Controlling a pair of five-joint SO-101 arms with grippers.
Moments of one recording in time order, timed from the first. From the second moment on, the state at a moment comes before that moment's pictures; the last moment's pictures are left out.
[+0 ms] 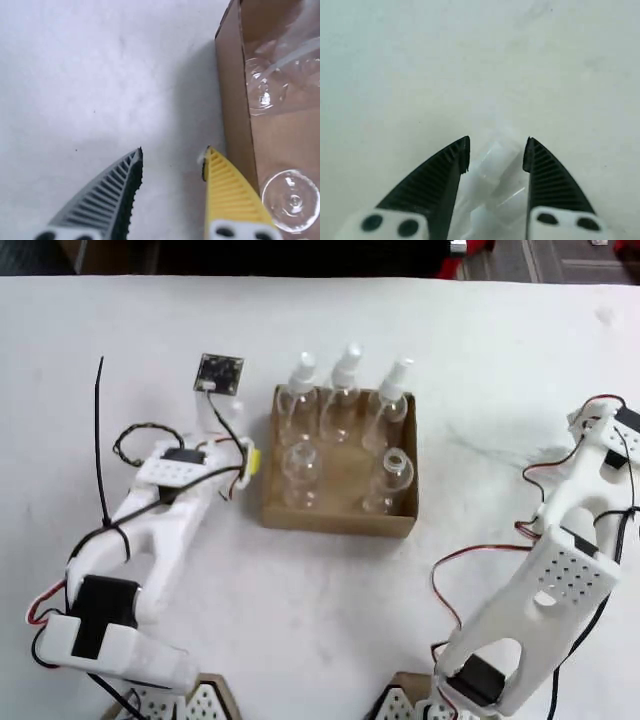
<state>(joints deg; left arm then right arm) 1.7 1.3 38.2 28.1 2.0 31.7 41.7 -29.7 54.9 -35.3</state>
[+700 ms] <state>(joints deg) 1.7 1.3 38.2 28.1 2.0 29.5 47.8 -38.4 61.6 -35.3</state>
